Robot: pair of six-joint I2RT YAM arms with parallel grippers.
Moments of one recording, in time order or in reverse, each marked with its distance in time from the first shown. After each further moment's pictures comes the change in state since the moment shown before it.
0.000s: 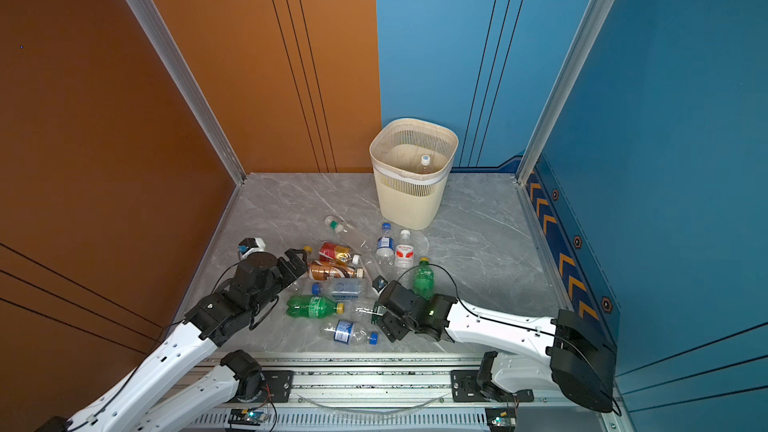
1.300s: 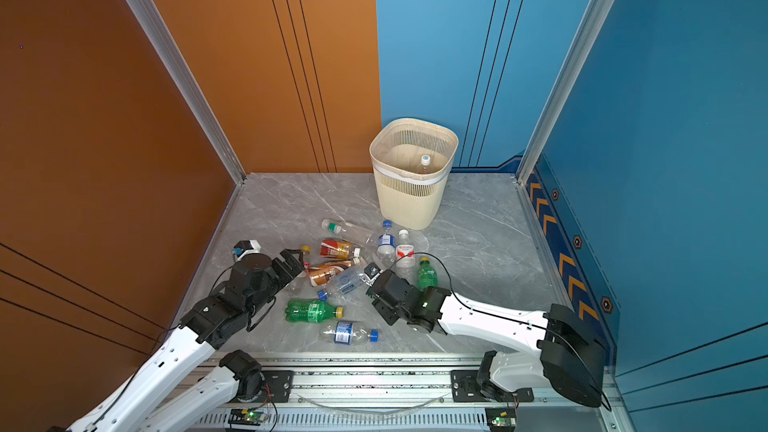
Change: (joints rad) left arm 0.040 -0.035 -0.020 0.000 0.028 -0.027; right arm -0.041 0.000 0.098 0.074 0.085 -0.079
